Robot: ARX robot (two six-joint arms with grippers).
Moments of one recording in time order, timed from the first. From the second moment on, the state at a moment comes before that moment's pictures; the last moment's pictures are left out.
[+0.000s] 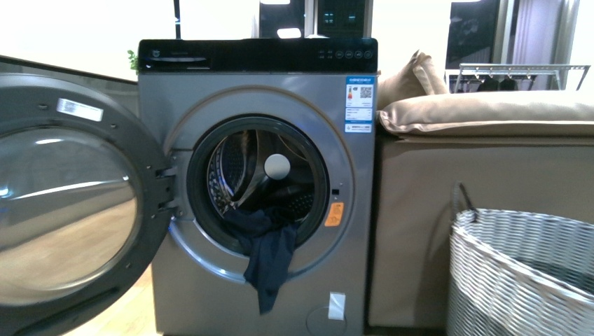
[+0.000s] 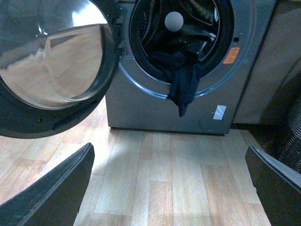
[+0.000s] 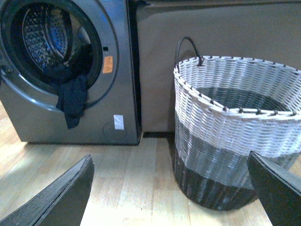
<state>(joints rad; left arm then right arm) 0.00 0.00 0.02 0.00 0.00 0.00 0.00 0.00 0.01 0.00 0.00 0.00</state>
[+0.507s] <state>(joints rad) 0.00 0.00 0.02 0.00 0.00 0.00 0.00 0.00 0.01 0.00 0.00 0.00</state>
